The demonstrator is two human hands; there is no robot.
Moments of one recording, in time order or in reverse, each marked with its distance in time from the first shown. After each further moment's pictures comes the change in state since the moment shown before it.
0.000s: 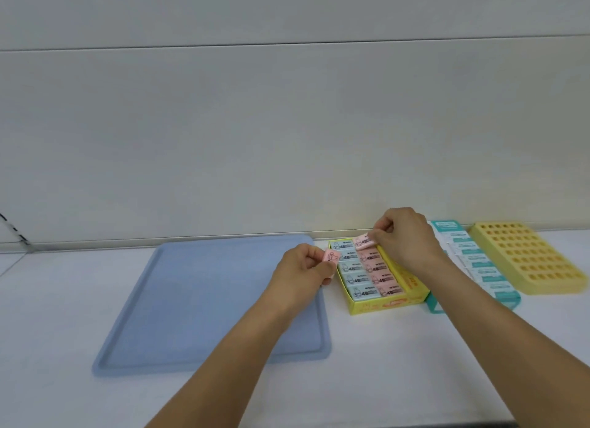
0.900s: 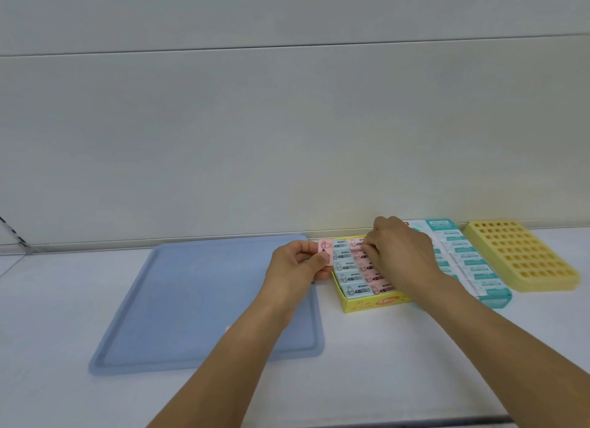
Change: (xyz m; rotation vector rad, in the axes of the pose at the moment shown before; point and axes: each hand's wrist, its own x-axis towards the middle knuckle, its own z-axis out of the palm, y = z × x) left_hand 0.002 0.001 0.008 -0.219 0.070 0.026; right_hand -0.016 0.012 0.007 -0.579 -0.009 -0.336
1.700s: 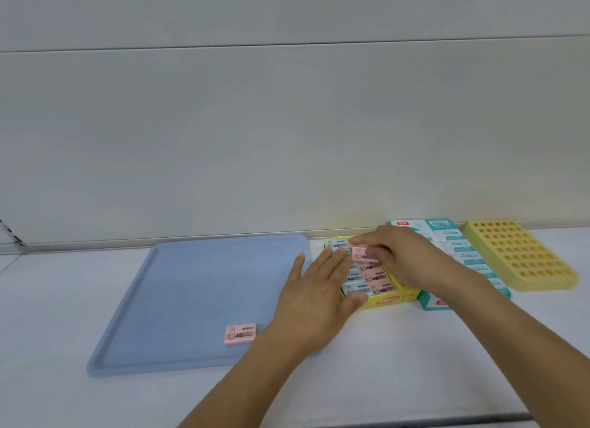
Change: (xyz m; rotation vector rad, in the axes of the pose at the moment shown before) left_hand -0.013 -0.026 0.010 1.348 -0.267 0.467; right_hand -0.010 0.013 -0.018 0.480 -0.201 -0.110
